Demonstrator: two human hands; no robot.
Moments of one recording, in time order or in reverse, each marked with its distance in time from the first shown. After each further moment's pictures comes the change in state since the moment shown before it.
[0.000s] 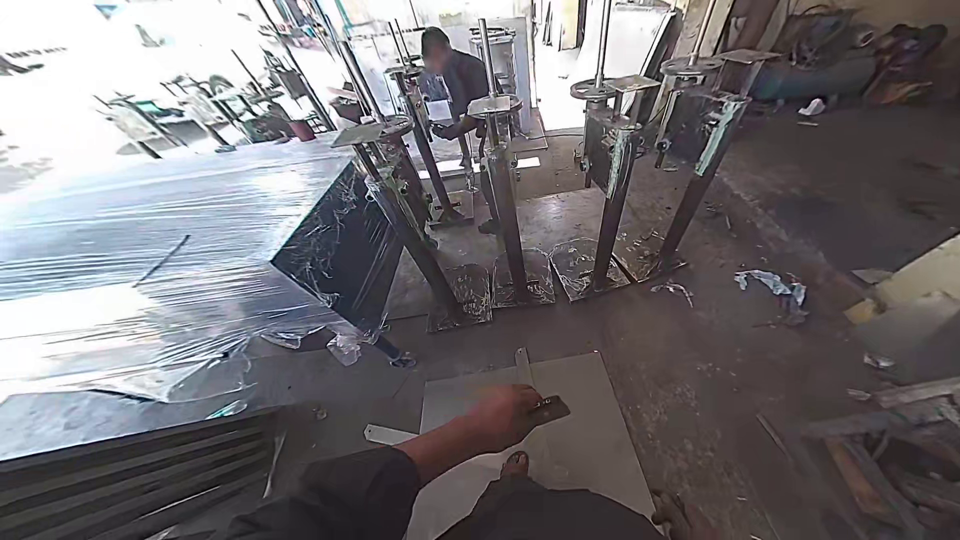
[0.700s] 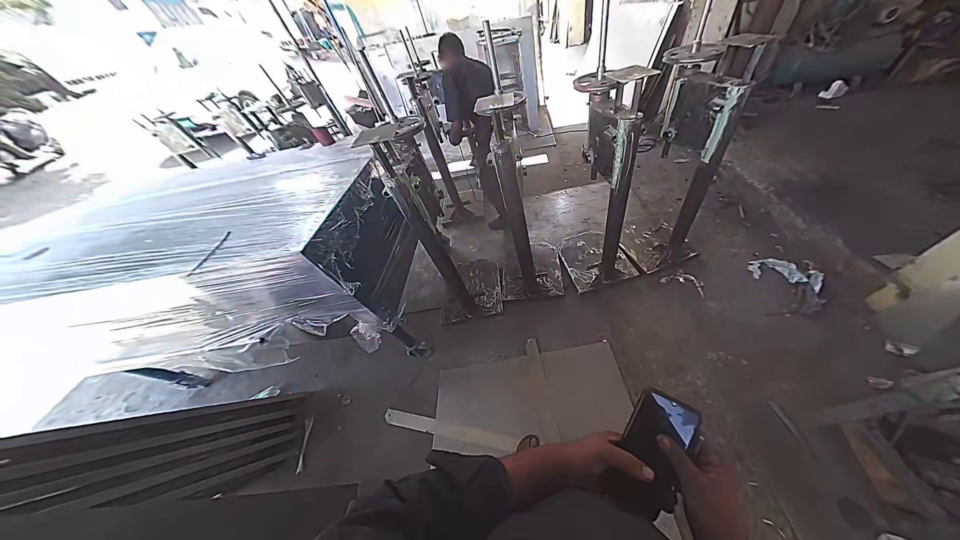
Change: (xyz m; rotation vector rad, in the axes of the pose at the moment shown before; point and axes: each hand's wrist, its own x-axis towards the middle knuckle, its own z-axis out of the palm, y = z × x) left_hand 0.030 0.106 0.134 -1.536 -0.497 0.102; right_hand -0.057 -0.124 -0.014 0.785 0.259 -0.361
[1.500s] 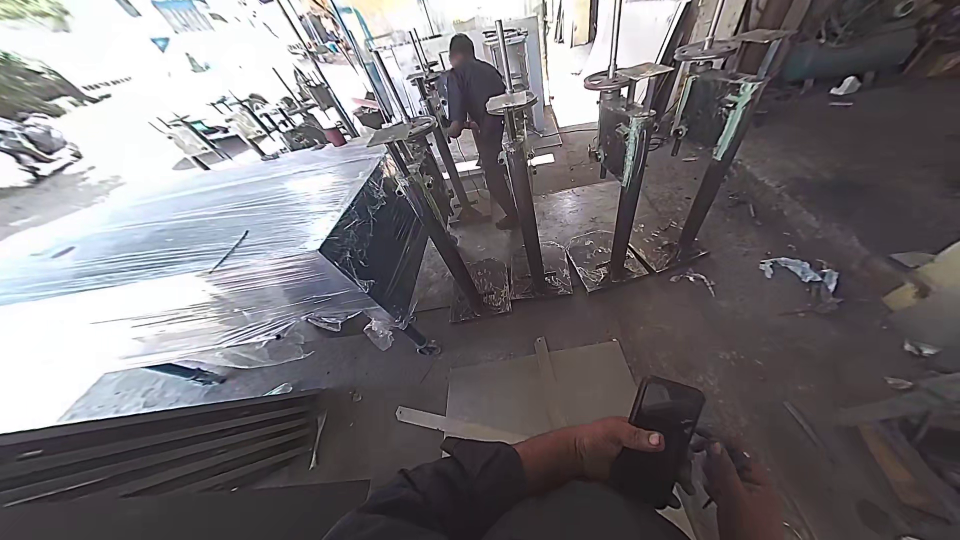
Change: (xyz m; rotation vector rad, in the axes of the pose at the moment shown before) left_hand -0.022 0.025 0.006 -0.184 -0.185 0.086; right_hand -0.021 -0.001 0.003 -0.098 0.023 -0.128
